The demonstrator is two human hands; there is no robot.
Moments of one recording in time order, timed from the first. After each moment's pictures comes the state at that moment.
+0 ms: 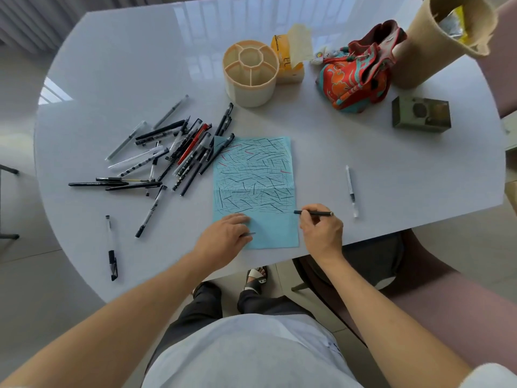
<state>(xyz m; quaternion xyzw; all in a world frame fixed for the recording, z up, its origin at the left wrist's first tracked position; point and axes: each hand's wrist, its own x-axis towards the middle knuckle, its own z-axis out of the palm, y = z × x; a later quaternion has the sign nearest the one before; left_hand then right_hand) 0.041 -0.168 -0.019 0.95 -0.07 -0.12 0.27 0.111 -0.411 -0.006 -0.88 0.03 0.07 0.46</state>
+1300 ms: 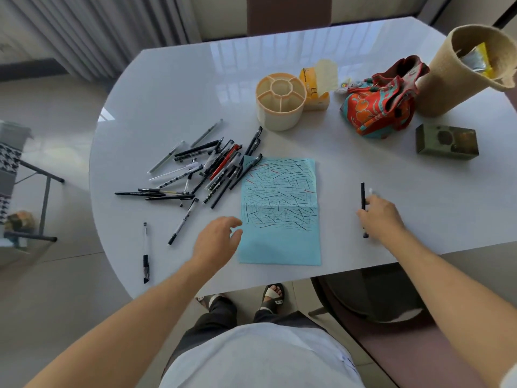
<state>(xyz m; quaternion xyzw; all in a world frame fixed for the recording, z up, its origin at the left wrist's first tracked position) 0.033 -0.121 0.007 0.94 0.18 -0.09 0.29 0.230 -0.470 -0.001 -0.96 0.04 0.22 0.17</state>
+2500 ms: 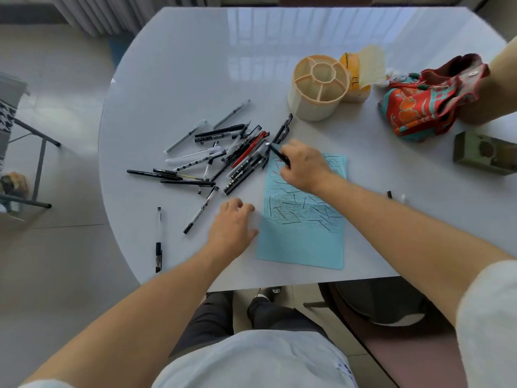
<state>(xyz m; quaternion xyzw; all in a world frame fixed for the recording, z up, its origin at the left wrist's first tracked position) 0.040 -0.091 -0.026 0.95 0.18 -0.13 0.24 0.249 -0.217 0.025 -0.90 -0.38 0.12 0.16</state>
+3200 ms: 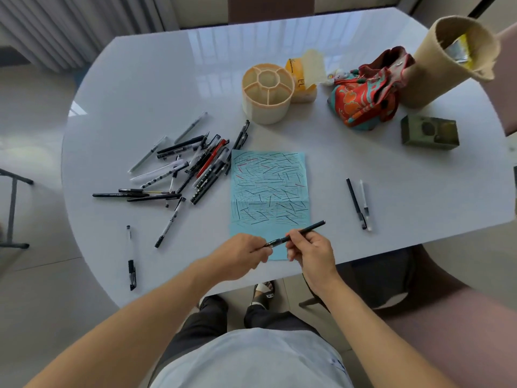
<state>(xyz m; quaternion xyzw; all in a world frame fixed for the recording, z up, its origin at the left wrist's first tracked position) 0.044 -0.158 0.023 0.86 -0.02 -0.30 0.41 0.078 -0.361 0.013 -0.63 0.19 0.25 0.71</state>
